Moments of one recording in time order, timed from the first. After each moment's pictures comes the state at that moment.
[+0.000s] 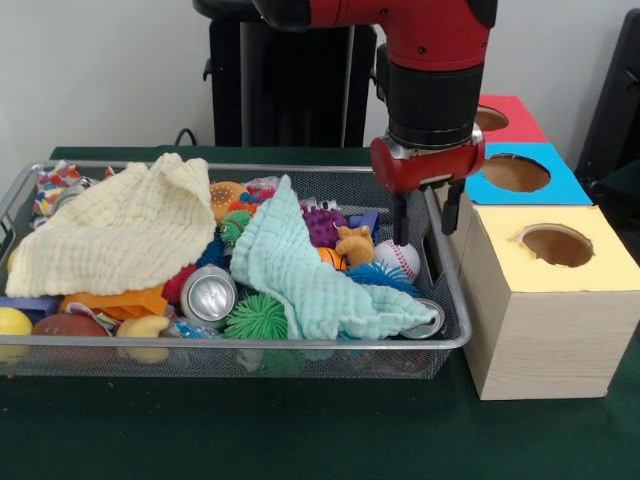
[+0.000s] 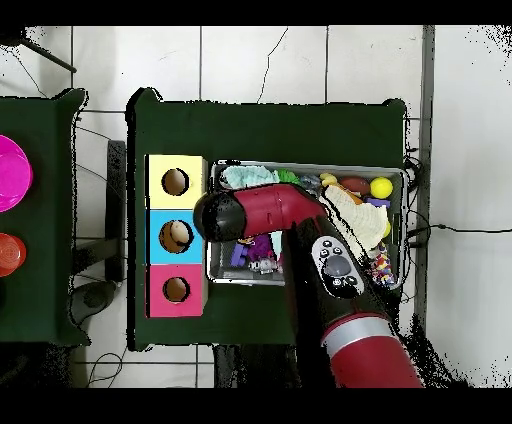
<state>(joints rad) -0.34 -0.61 0.34 1.62 -0.37 0.57 1.57</state>
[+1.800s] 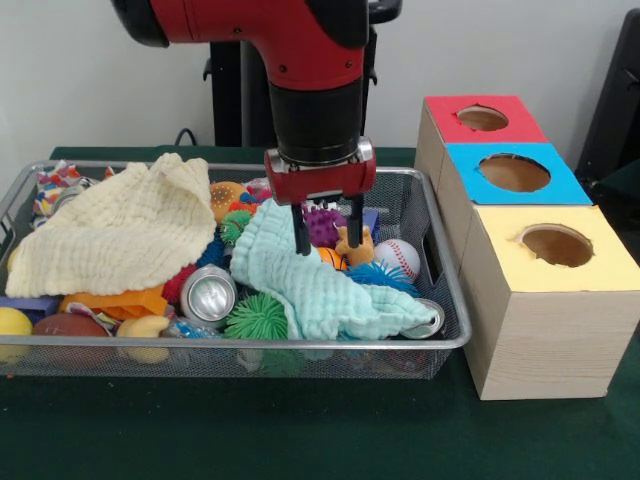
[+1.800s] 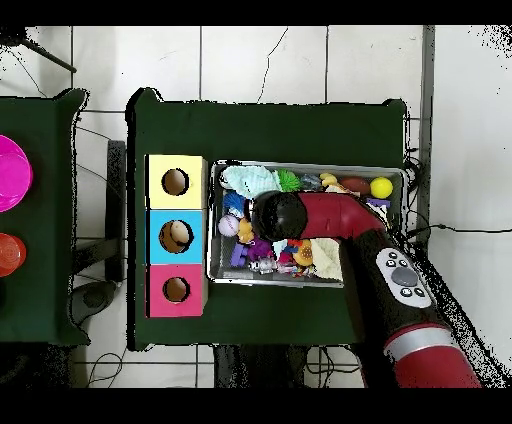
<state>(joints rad) -0.51 -0.56 0.34 1.62 -0.36 0.57 1.57</state>
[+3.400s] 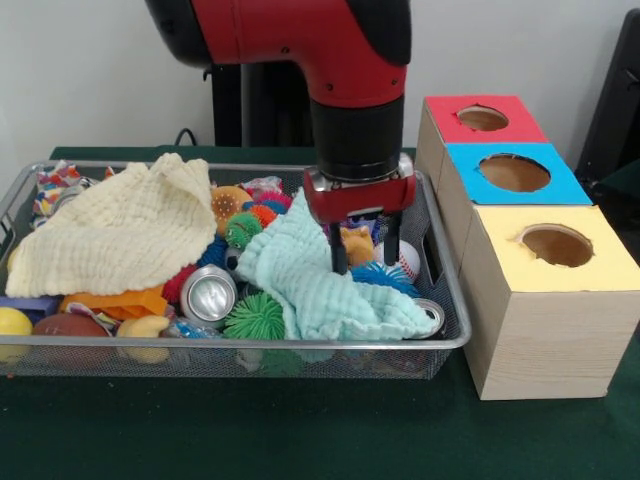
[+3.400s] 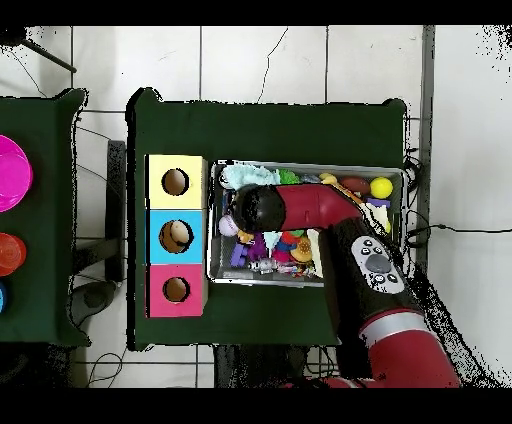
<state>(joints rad) -0.43 -0.55 0.34 1.58 -0.36 0.54 1.57</state>
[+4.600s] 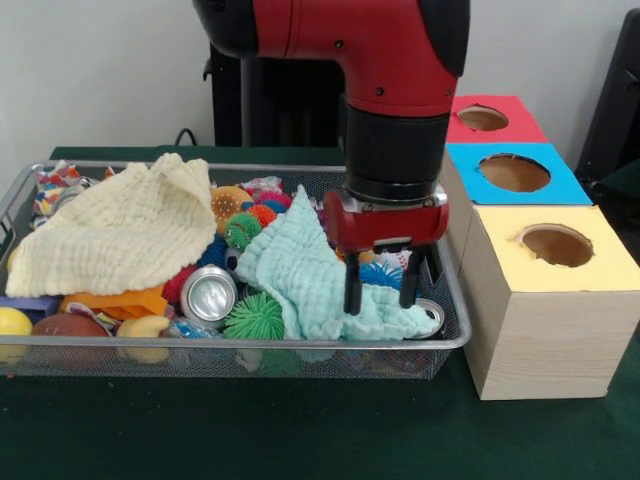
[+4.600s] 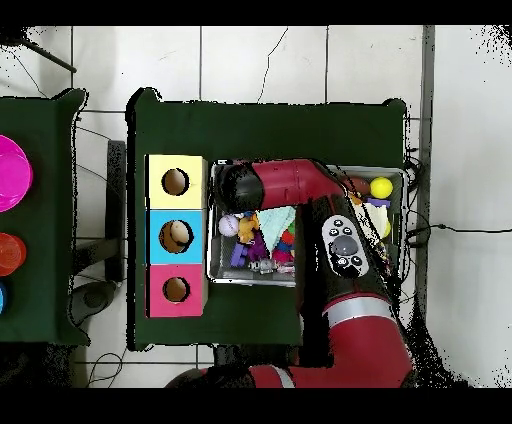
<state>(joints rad) -0.30 -0.50 0.22 1.38 -0.39 0.51 1.57</state>
